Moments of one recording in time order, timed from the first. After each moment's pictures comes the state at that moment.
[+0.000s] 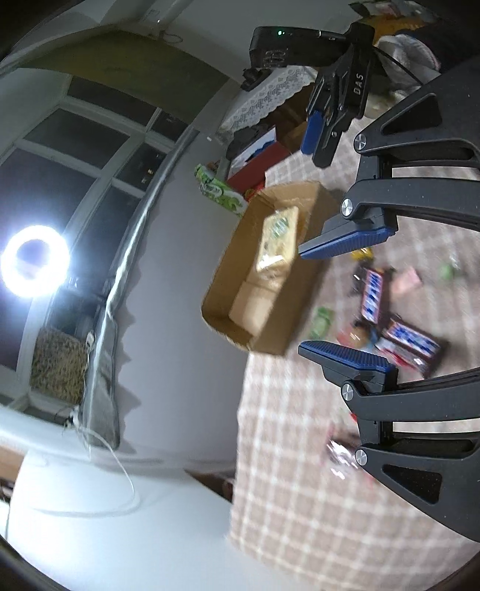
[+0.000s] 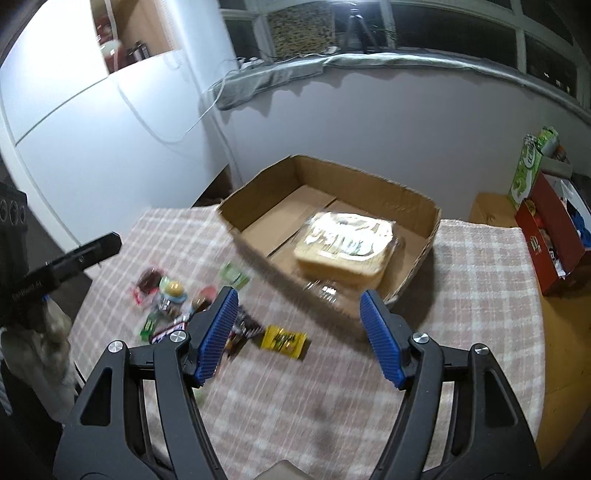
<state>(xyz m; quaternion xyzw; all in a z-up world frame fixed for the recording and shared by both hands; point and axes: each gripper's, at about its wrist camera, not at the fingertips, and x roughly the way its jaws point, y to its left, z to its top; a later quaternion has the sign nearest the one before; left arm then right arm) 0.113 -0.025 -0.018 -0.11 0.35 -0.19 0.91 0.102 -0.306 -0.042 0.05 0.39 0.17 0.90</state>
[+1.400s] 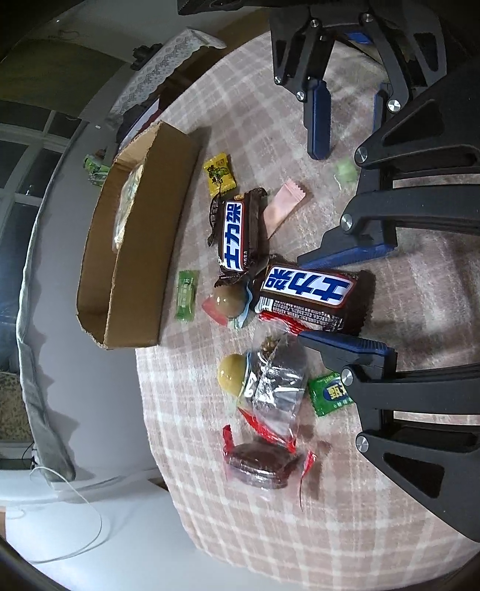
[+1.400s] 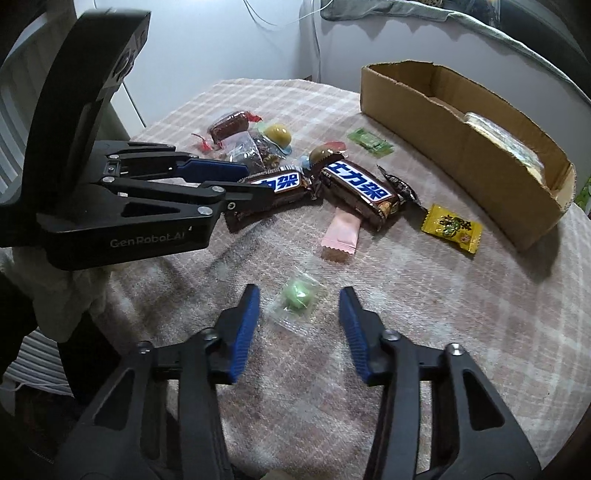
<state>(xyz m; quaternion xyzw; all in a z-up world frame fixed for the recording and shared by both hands) 0.104 -0.048 -0.128 0.05 0.45 -0.20 0.87 0.035 -0.177 -0.140 -0.08 0.46 0.27 0.84</state>
